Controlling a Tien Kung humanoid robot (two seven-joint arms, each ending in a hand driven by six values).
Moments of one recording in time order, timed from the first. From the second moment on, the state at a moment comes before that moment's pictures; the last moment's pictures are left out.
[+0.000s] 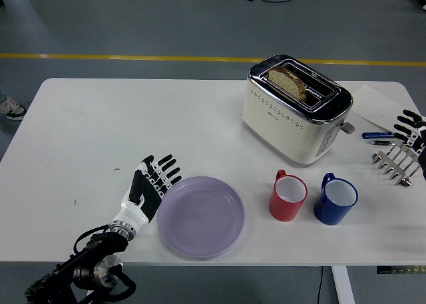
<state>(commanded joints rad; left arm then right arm) -0.28 0.06 -0.85 -0.95 0.40 -0.01 -0.35 0.18 -0.24 1.61 1.12 -1.05 0.09 0.13</state>
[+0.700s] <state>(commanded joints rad) -0.26 0.05 -0.94 -1.03 0.59 0.06 -0.34 0.17 -0.24 1.60 1.12 -1.05 0.09 0.13</state>
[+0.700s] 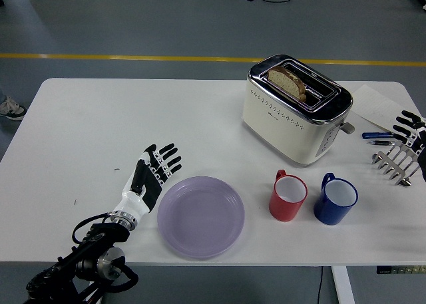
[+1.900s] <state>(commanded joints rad) 0.11 0.06 -1.46 -1.52 0.92 0.09 -0.24 0.53 -0.38 1.28 1.11 -1.51 -0.06 0.07</state>
